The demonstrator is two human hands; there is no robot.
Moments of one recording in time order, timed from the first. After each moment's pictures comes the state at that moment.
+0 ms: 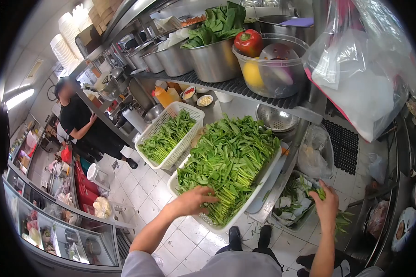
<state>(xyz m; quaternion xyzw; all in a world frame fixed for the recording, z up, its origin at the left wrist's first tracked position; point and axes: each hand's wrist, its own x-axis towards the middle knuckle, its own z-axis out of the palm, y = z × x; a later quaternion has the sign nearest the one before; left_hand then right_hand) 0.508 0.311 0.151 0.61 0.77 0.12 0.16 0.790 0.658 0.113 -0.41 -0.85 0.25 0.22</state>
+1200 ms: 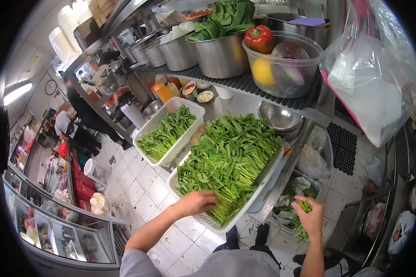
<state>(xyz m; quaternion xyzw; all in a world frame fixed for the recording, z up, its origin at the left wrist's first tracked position) 0.504 0.310 0.130 0.61 0.74 0.20 0.21 0.774 0.603 0.119 -0.32 -0.79 0.47 0.24</state>
